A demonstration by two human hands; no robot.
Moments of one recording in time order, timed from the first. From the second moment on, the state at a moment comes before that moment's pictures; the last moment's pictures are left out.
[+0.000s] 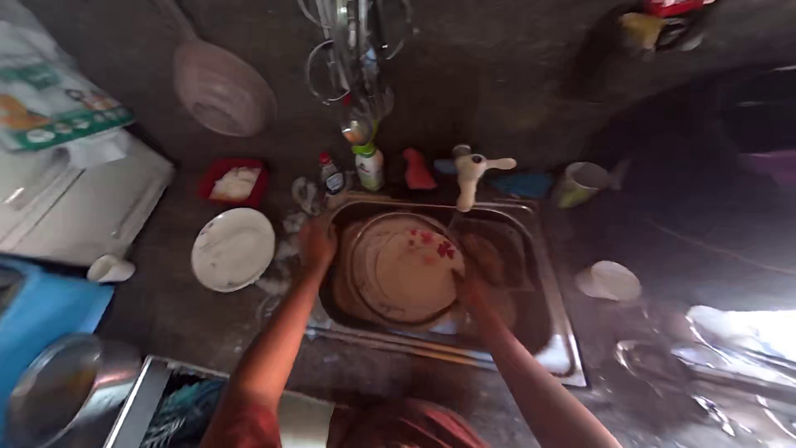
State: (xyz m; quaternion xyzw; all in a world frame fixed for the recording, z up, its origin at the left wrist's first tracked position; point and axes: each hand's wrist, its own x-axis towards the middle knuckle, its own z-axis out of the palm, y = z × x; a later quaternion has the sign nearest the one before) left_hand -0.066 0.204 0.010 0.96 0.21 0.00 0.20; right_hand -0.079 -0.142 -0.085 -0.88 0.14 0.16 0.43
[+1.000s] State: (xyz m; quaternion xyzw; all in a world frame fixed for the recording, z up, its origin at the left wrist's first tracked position) left_hand -0.156 0.239 -0.028 0.84 0.31 -0.03 0.45; right_hand -0.083 0.007 -0.041 -0.76 0.07 0.29 0.58
